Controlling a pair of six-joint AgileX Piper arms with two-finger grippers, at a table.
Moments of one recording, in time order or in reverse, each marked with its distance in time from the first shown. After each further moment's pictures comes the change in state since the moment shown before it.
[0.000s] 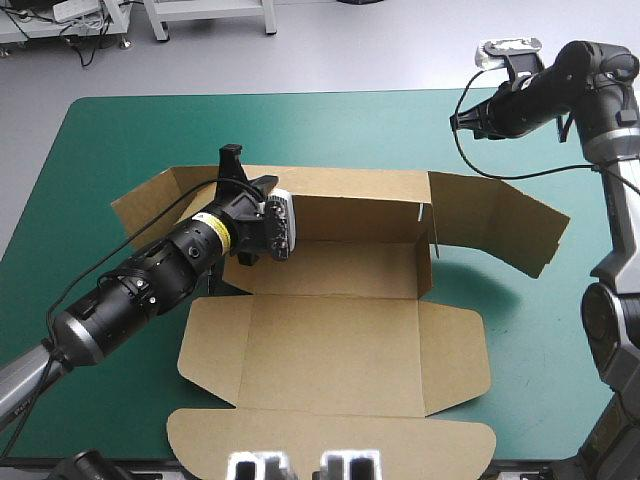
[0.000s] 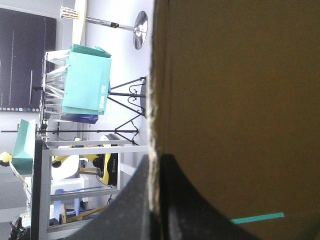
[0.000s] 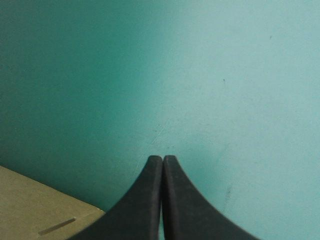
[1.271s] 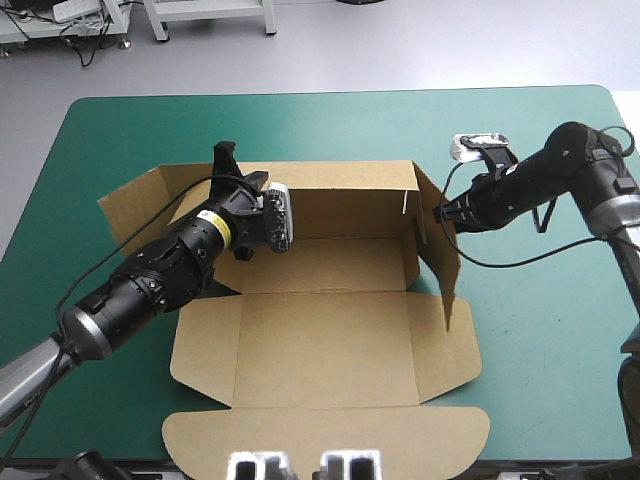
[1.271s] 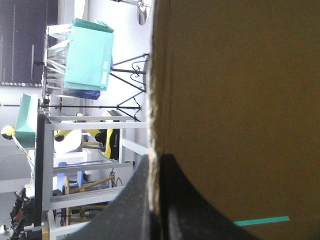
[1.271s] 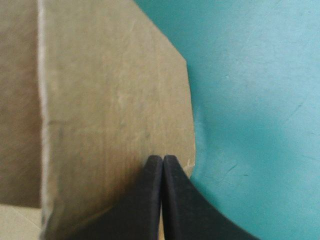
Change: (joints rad) left arm 0.000 0.028 -0.001 0.236 0.060 -0.243; right arm 0.033 -0.271 0.609 0.232 -0.021 -0.181
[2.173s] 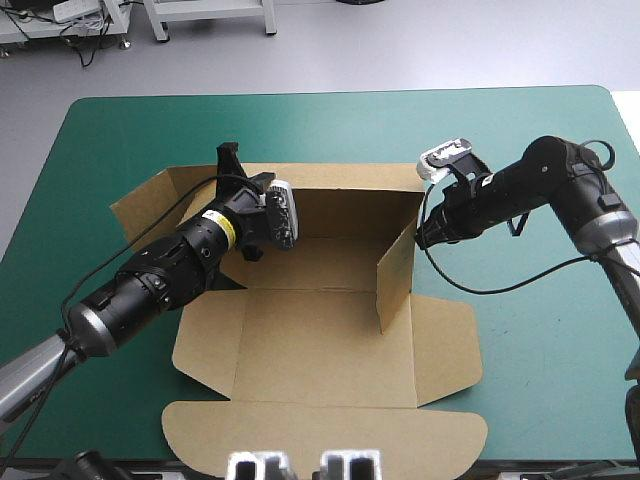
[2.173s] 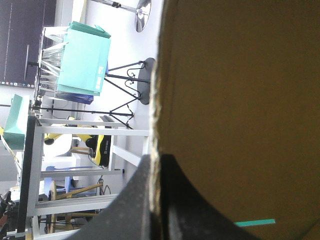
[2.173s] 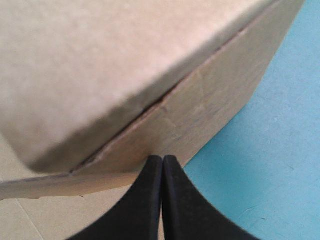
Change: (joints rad) left arm 0.000 0.018 0.000 -0.009 -0.042 -0.060; right arm 0.113 -0.065 0.052 0.025 -0.078 -0.229
